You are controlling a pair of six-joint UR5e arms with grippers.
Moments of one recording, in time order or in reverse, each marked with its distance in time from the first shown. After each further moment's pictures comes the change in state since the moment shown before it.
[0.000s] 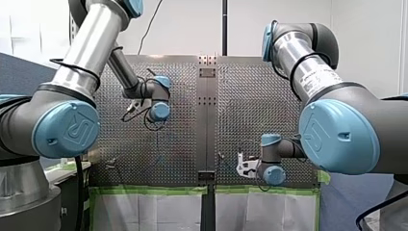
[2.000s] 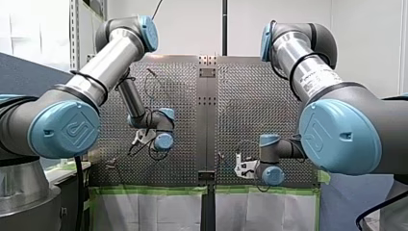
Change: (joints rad) left arm -0.015 -0.303 0.070 0.110 0.048 -0.184; right arm 0.014 0.002 0.000 0.014 -0.012 0.004
